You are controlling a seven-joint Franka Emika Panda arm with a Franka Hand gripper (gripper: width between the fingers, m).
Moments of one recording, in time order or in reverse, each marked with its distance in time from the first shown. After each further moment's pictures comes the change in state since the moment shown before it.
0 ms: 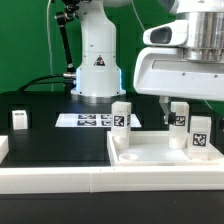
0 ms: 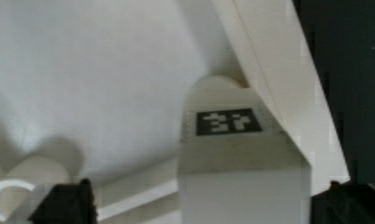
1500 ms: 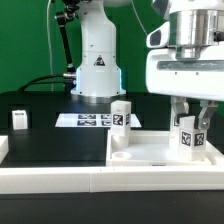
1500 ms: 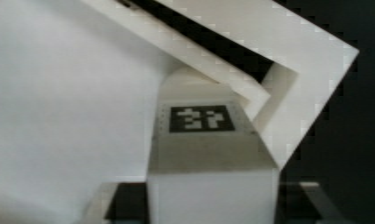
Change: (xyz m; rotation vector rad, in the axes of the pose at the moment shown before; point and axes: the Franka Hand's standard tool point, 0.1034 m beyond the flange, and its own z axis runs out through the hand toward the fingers) arm 0.003 0.002 -0.001 0.091 0.062 0.919
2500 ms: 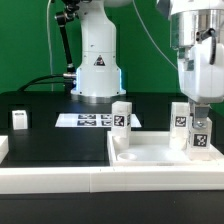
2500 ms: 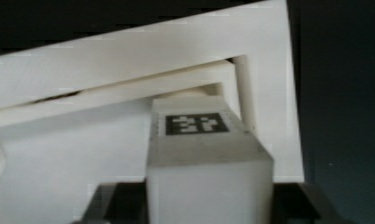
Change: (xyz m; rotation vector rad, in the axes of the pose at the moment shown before) arm -0.007 -0.002 0.000 0.001 -0.030 0.582
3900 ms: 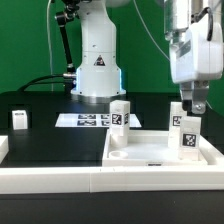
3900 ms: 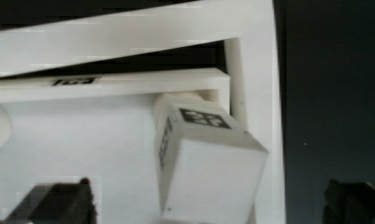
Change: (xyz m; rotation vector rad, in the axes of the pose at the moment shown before) arm 0.016 0.004 -0.030 0.063 -0.013 -0.239
